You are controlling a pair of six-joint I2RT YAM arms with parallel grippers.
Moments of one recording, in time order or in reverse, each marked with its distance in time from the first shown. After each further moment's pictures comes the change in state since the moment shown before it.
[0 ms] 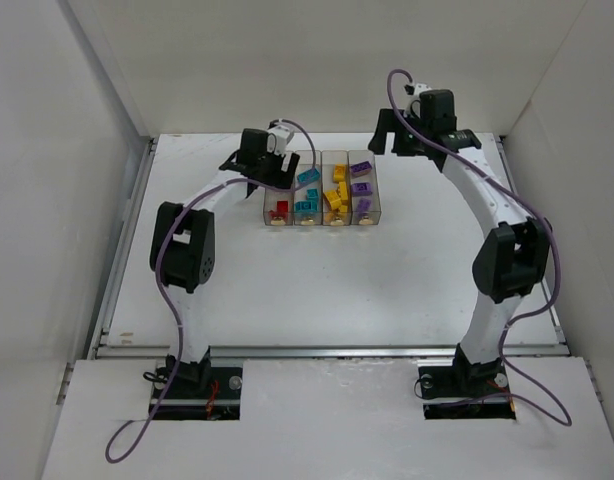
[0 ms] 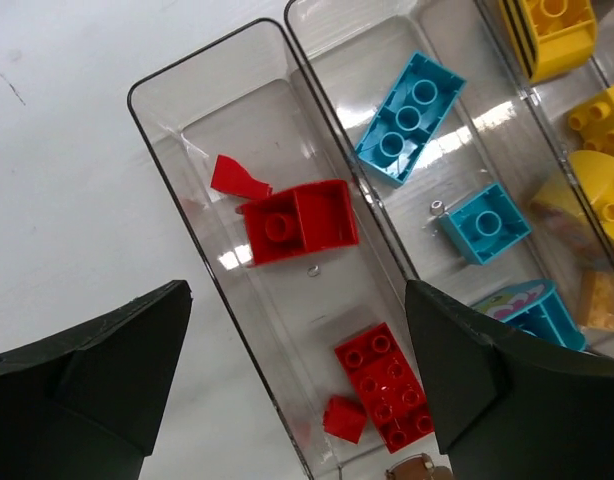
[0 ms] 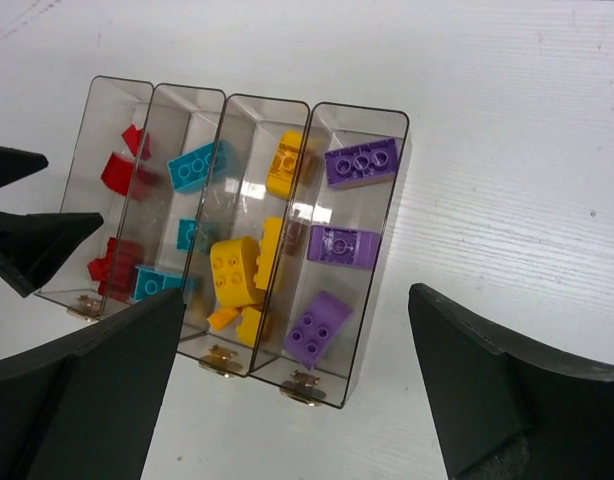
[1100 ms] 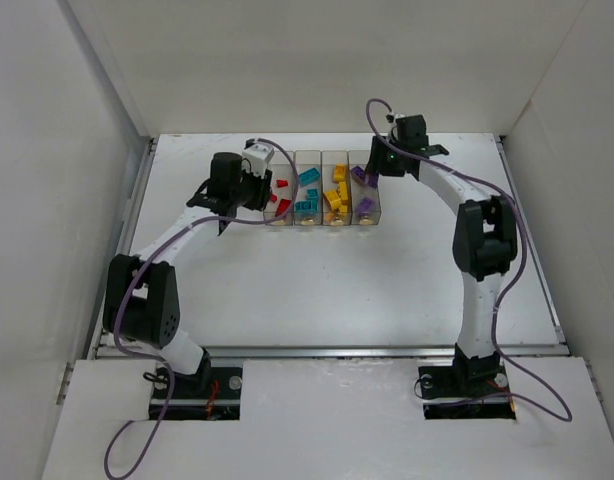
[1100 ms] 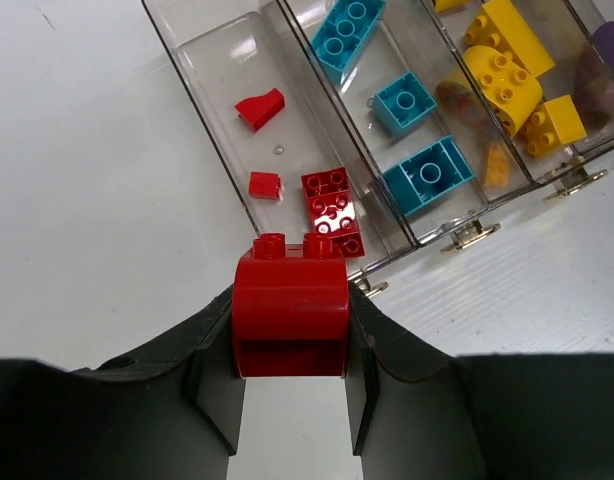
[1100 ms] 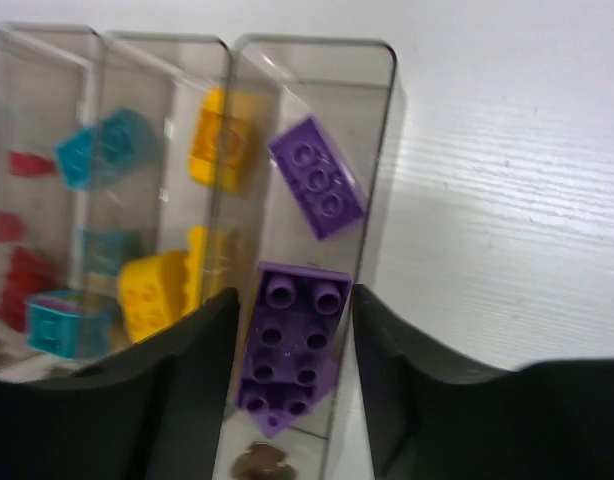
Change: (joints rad) left arm 0.015 -0.500 -0.473 0.077 0.056 -0.015; right arm 0.012 0.209 -0.030 0.128 0.006 0.041
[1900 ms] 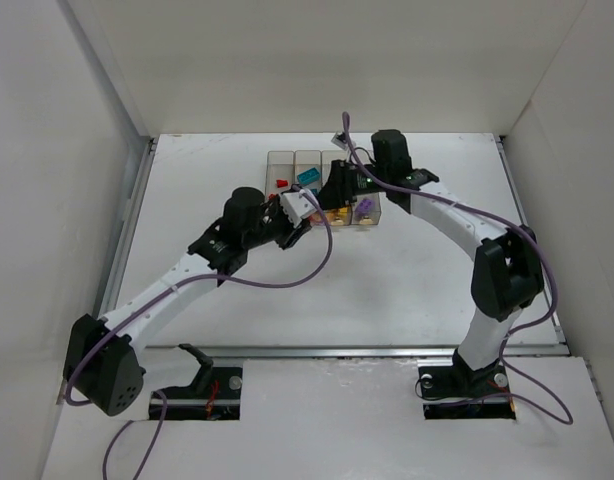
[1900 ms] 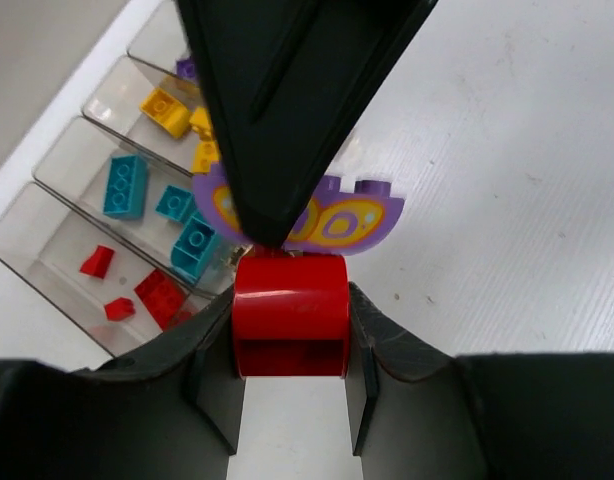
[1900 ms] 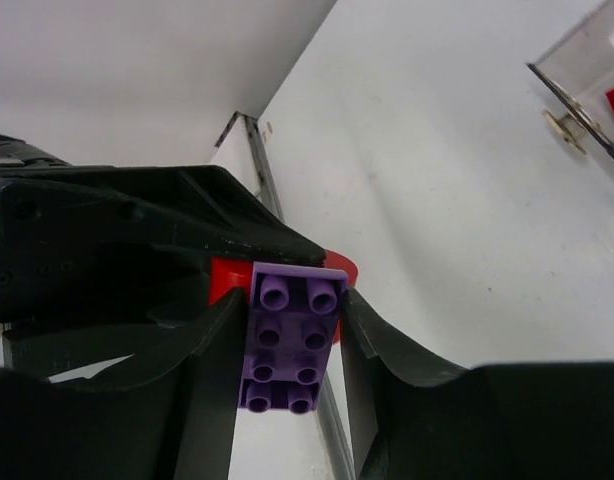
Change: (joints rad) left arm -0.309 -0.365 -0.209 0.021 0.128 0.250; right arm 0.227 -0.324 -0.329 0.188 -0.797 0.196
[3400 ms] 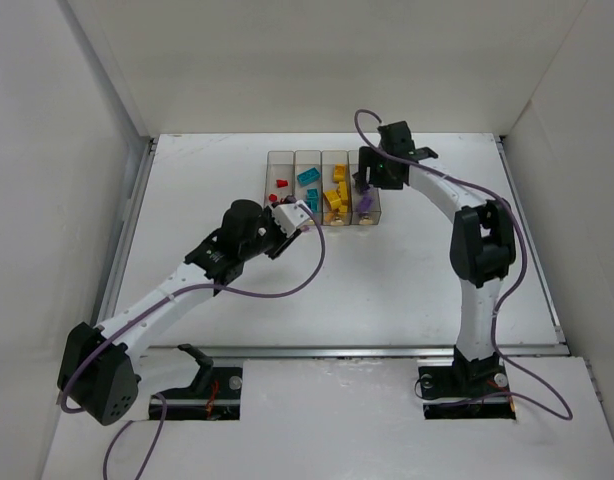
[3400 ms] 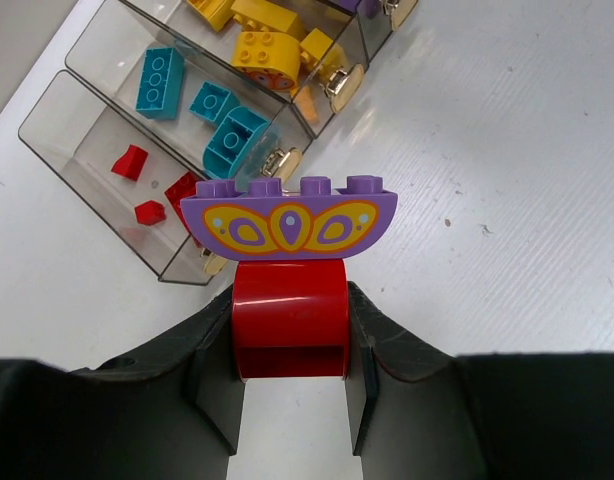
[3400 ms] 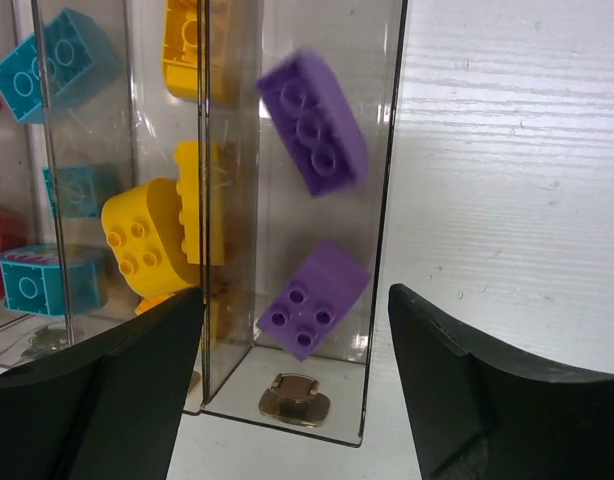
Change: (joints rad) left arm -0.006 -0.044 -0.087 -0.063 -0.170 0.031; right arm -0.143 0.302 0.295 -0.360 0.951 -0.125
